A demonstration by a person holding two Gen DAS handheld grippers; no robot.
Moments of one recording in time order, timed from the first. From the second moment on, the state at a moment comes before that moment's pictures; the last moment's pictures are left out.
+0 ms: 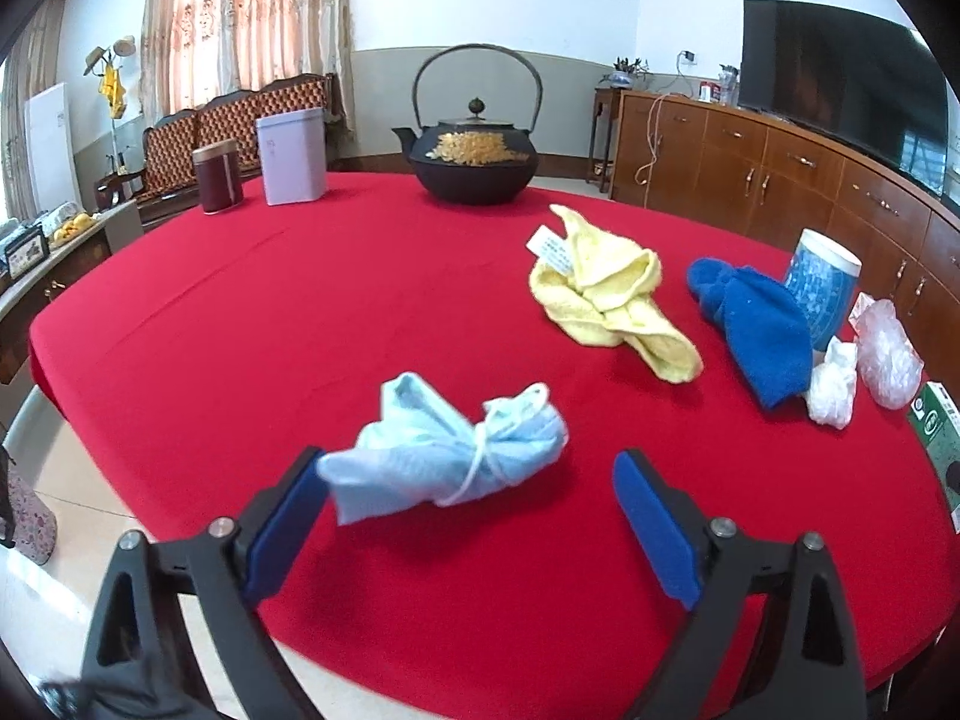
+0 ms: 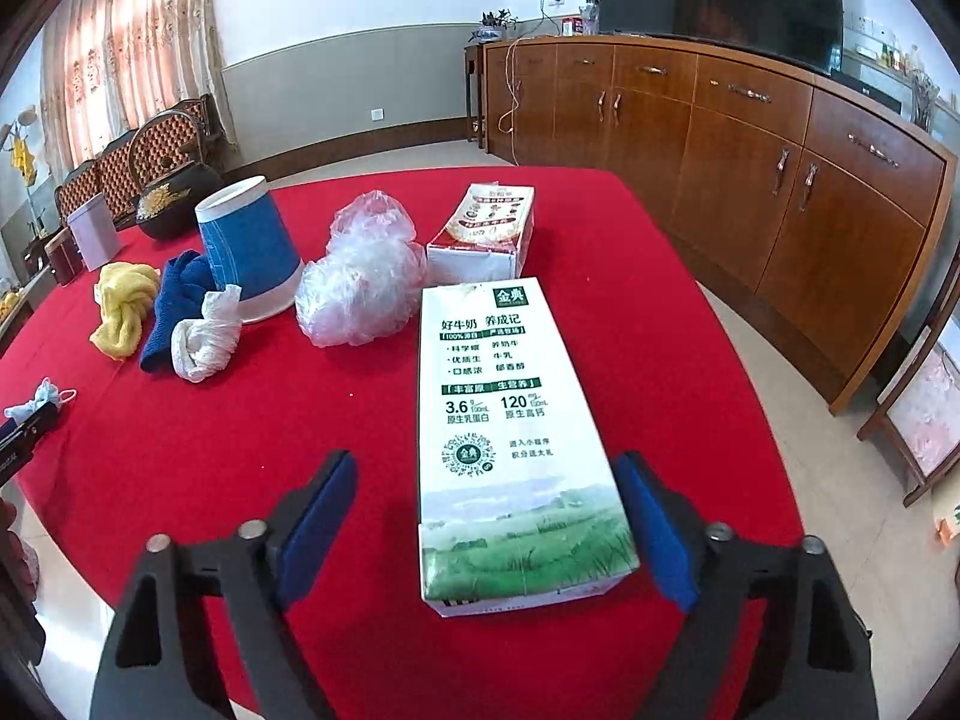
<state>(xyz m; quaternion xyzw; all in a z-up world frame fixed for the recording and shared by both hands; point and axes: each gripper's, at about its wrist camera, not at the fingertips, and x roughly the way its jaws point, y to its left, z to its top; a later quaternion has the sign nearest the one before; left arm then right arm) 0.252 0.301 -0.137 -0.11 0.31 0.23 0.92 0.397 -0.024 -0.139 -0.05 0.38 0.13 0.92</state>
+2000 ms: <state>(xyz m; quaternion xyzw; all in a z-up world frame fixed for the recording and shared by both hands) 0.200 0.050 -0.082 -0.07 0.29 0.00 0.95 0.258 -0.219 -0.080 0.01 0.33 0.04 0.94</state>
